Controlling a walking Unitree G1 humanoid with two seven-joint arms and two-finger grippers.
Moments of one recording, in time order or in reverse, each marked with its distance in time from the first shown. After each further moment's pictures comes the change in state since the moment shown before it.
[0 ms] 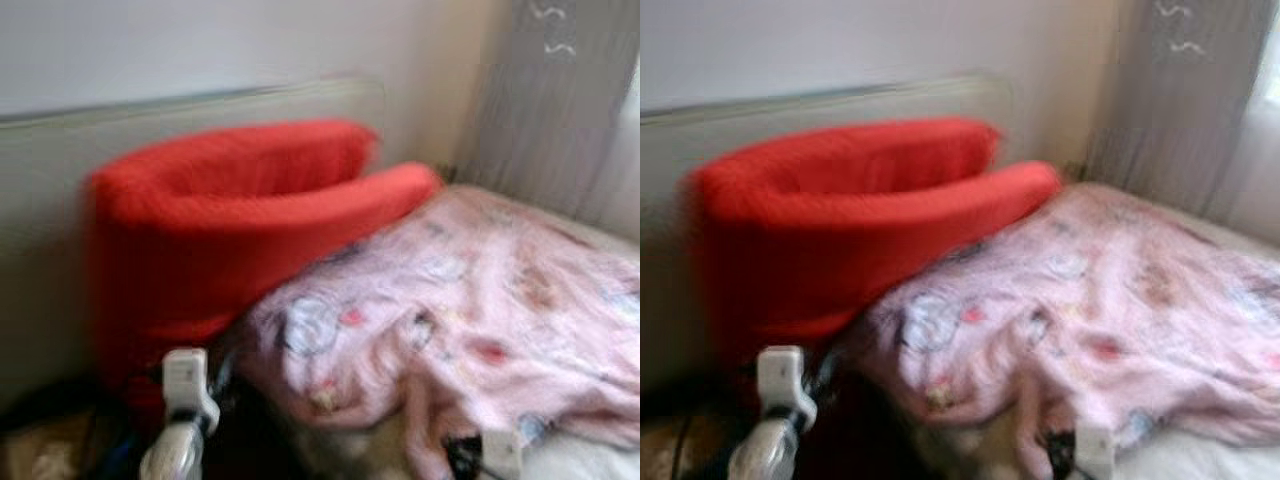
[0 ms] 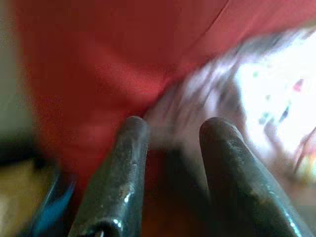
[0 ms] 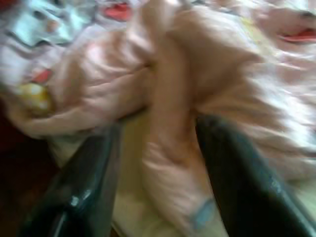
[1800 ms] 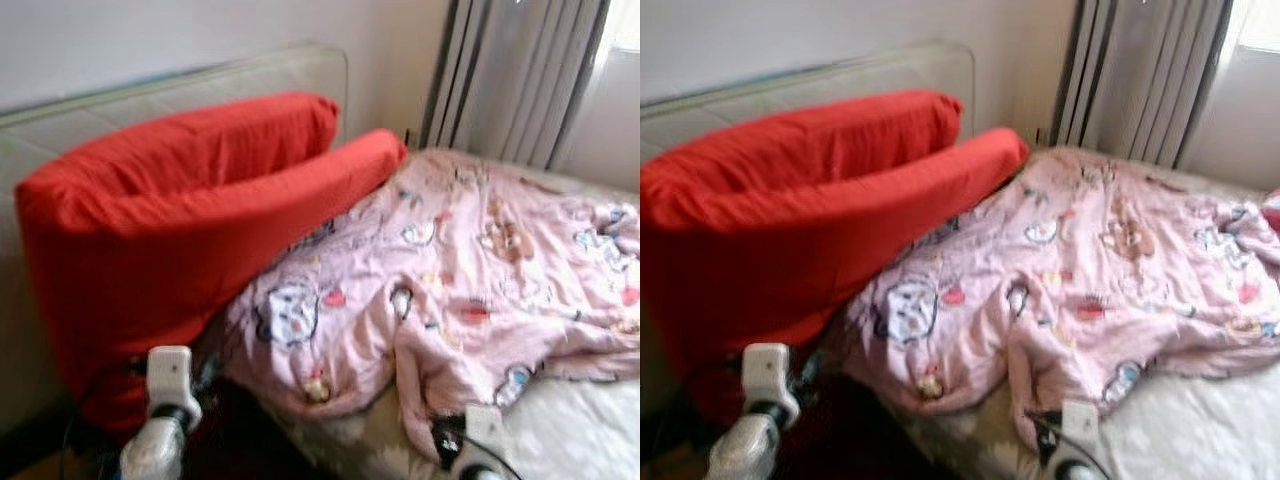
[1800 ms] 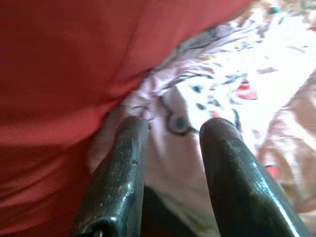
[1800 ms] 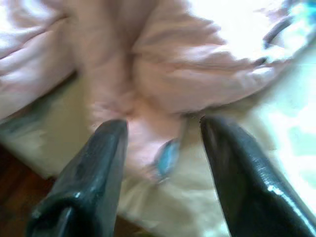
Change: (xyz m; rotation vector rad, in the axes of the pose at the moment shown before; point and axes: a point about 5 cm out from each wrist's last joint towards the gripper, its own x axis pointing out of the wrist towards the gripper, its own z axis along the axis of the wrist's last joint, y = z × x) left arm 0.026 -0.008 0.025 0.041 -0.034 -0.079; right arm 0.008 -0.006 -0.002 0.076 0.123 -0.114
